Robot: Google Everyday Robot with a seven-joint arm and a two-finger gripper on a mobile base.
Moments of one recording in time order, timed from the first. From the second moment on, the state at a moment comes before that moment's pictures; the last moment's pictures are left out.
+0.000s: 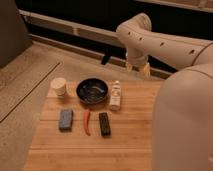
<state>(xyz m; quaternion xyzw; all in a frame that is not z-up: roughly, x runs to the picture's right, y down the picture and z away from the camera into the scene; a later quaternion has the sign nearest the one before) 0.166 -0.103 0.733 -0.02 0.27 0.83 0.49</state>
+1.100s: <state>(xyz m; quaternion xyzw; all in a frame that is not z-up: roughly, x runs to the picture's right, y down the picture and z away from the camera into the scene) 0.125 -0.116 0.801 -0.17 0.23 0.73 0.63</state>
